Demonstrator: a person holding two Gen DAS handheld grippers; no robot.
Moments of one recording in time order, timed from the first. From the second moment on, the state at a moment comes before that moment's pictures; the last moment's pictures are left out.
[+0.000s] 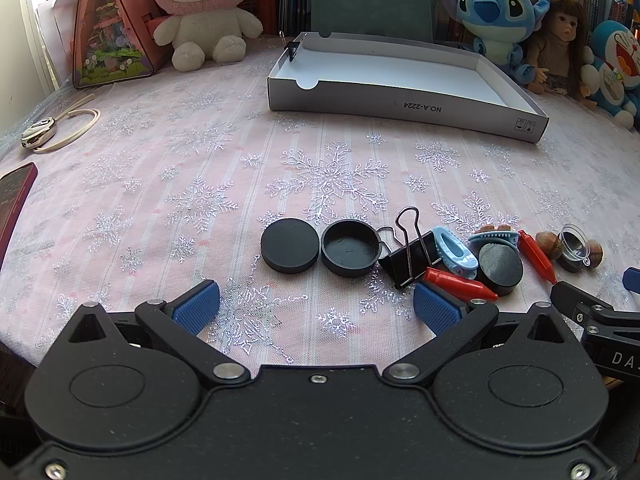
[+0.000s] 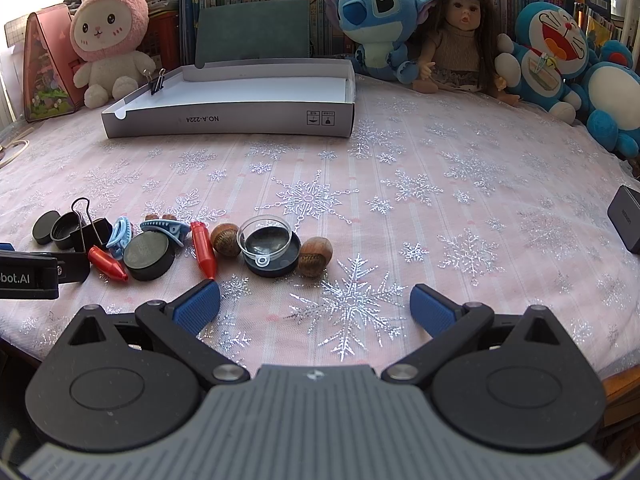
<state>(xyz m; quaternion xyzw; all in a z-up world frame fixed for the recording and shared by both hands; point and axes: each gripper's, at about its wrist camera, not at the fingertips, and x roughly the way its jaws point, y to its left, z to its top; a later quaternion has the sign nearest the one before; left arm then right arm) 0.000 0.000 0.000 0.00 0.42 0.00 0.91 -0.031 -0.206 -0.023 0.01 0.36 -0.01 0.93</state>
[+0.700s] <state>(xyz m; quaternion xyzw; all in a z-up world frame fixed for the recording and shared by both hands) 0.002 0.001 0.000 0.00 0.42 0.00 0.91 -0.032 -0.205 -0.023 0.01 0.36 -0.01 0.93</state>
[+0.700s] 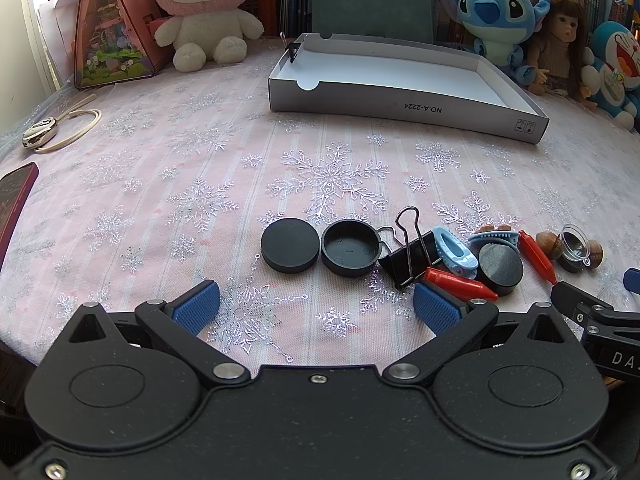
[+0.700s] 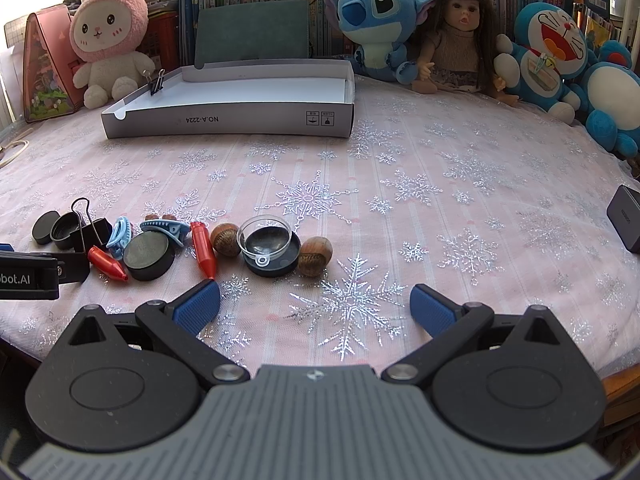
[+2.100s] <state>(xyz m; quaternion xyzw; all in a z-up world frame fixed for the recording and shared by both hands) -0.016 0.014 -0.004 0.01 0.37 -0.04 0.93 -0.053 -0.209 -0.037 0.01 0.28 0.00 0.96</state>
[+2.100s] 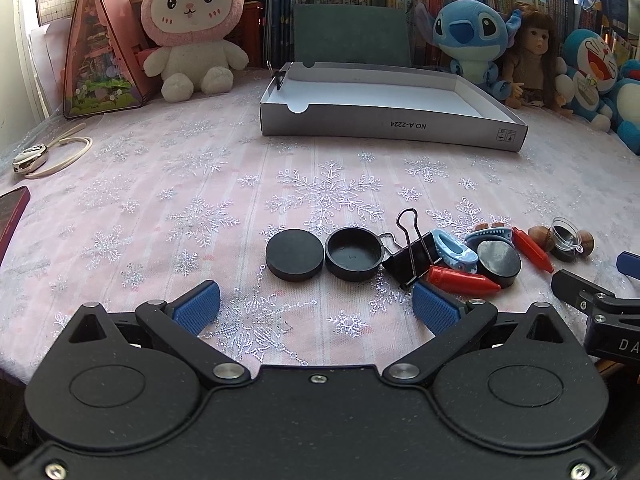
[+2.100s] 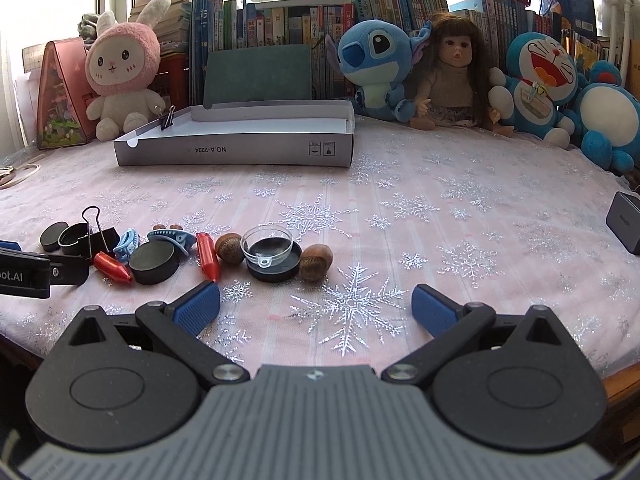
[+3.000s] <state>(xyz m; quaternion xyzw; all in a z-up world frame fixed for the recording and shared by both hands) -0.021 0.043 0.002 -0.01 0.33 -0.04 0.94 -0.053 -0.215 -0.024 -0.05 0.24 0.01 0.97</state>
